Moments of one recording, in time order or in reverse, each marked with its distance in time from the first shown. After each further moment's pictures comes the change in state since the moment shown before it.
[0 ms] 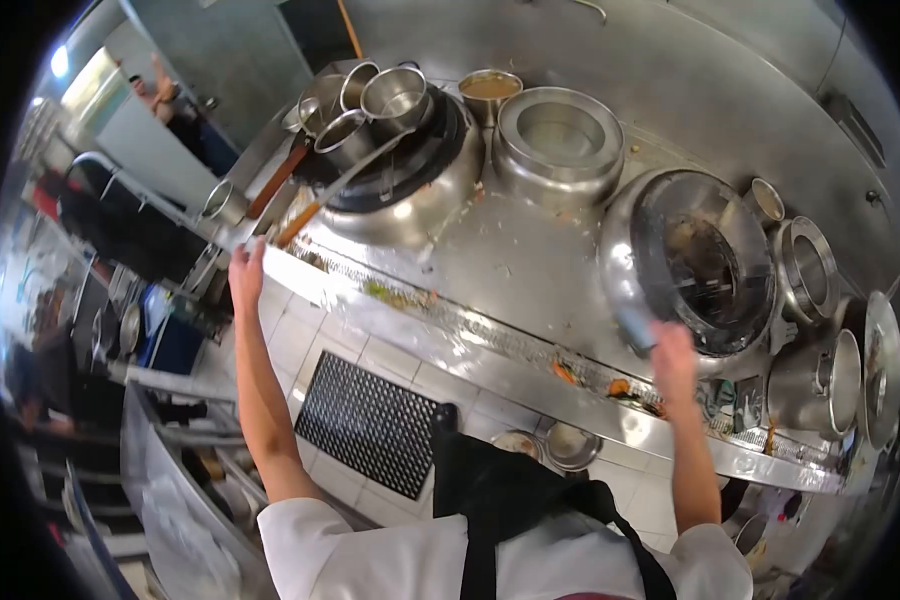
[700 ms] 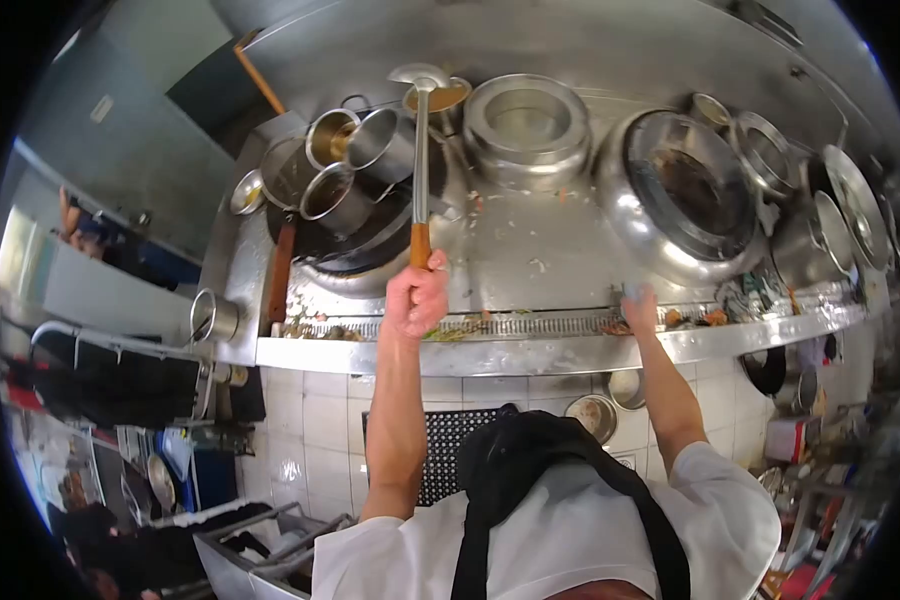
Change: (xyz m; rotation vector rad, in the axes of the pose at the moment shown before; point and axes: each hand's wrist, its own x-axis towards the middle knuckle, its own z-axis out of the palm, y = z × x) left_hand -0.024 0.144 0.067 -1.834 -1.983 -0.818; right_hand -0.040 -0.066 0.227 -0.168 0.013 0.982
